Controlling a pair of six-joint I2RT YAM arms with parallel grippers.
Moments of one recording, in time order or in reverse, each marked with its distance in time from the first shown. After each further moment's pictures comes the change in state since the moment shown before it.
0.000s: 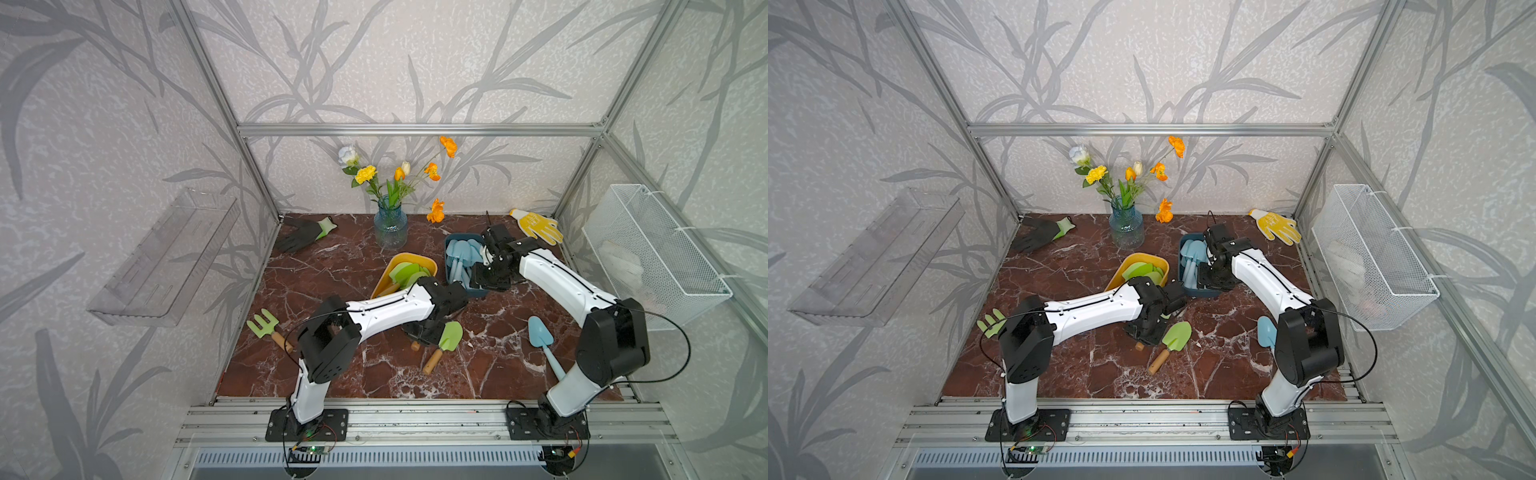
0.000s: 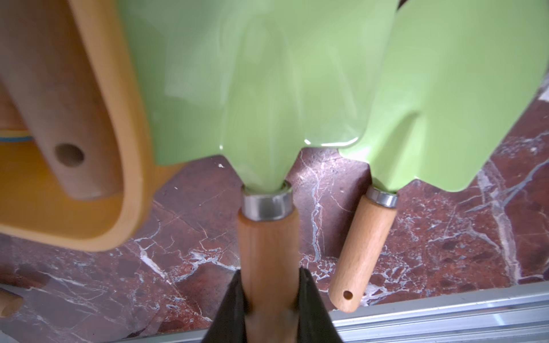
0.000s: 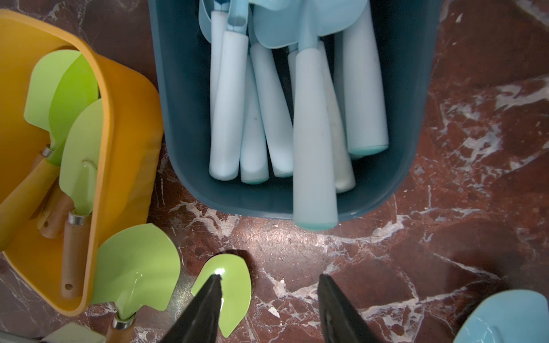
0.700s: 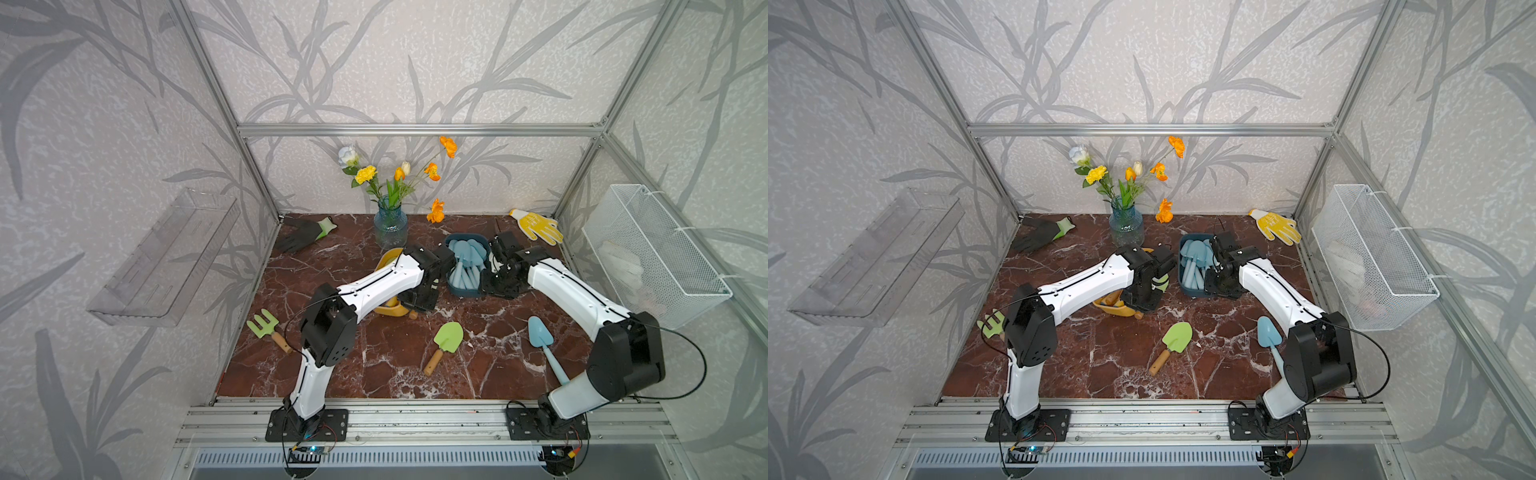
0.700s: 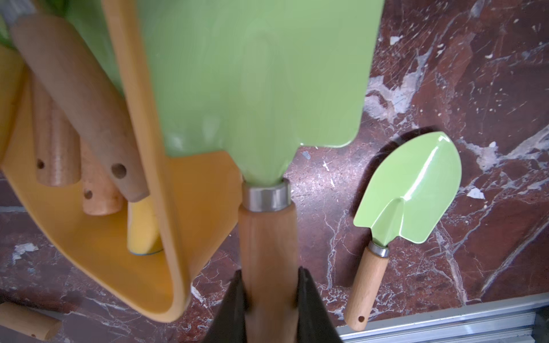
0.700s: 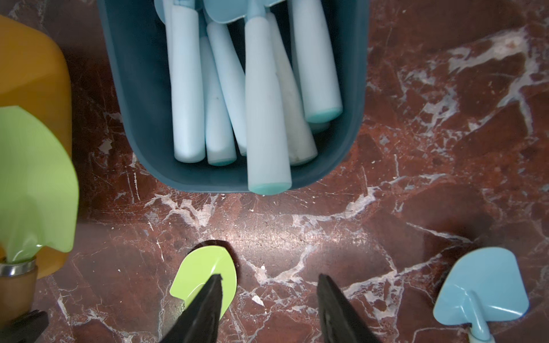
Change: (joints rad) left arm 0.174 0.079 0.222 -0.056 0.034 0.131; right arm -0.014 -0.103 -0.119 0.009 0.054 0.043
